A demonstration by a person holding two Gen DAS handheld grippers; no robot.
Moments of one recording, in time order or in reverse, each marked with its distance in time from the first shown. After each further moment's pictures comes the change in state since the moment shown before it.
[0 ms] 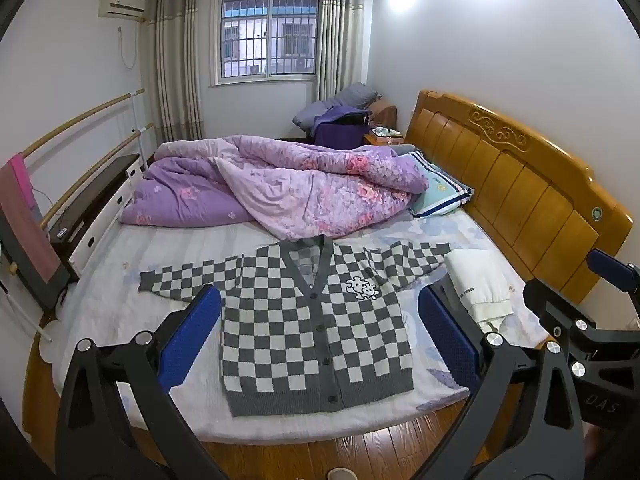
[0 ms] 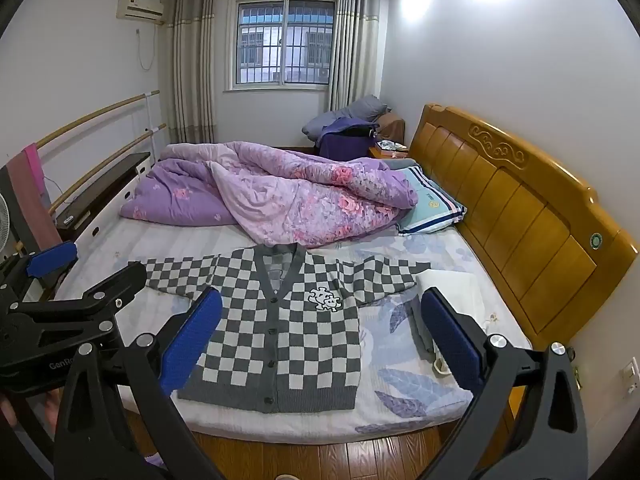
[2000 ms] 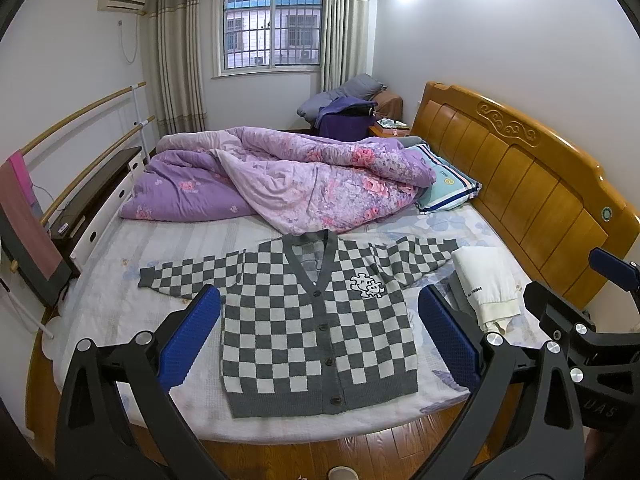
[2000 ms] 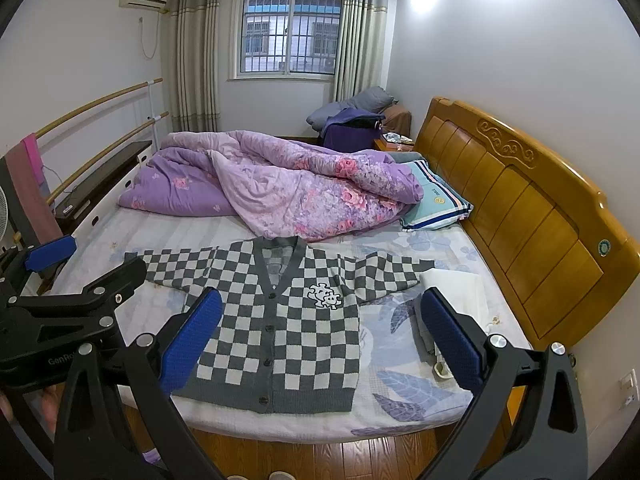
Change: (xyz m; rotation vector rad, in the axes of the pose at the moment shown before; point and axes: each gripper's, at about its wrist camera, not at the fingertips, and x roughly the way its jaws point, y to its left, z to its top) left arm 0.002 0.000 0.001 -0.002 0.023 0.001; right arm 0.030 0.009 -0.006 -0.018 0.029 0.003
